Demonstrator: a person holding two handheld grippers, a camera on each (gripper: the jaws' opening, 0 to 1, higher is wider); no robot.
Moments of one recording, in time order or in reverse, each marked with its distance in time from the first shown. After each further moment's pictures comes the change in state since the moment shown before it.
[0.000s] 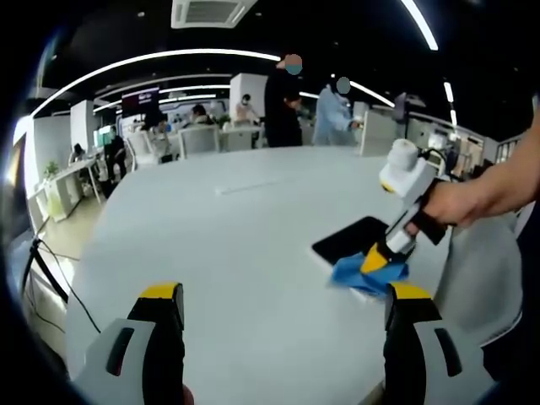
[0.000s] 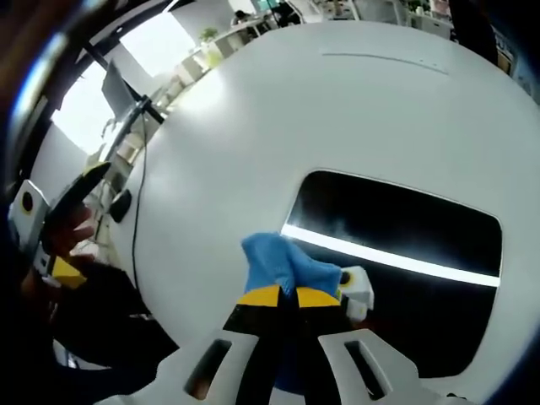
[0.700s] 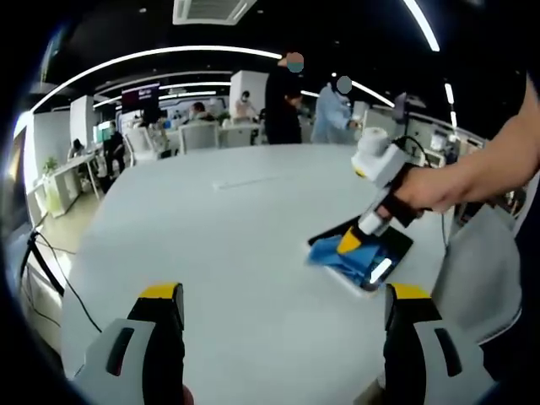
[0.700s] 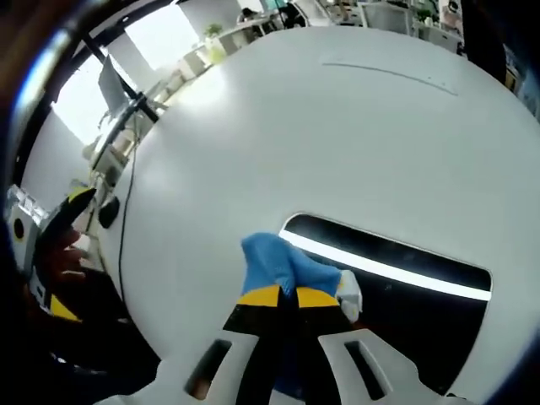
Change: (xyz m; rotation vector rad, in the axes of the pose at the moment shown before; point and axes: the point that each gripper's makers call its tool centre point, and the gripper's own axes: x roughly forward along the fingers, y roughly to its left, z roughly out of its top) left arm 0.000 -0.004 -0.009 -0.013 0.012 -0.009; right arm 0.014 -0.019 0.042 -0.056 0.001 -0.036
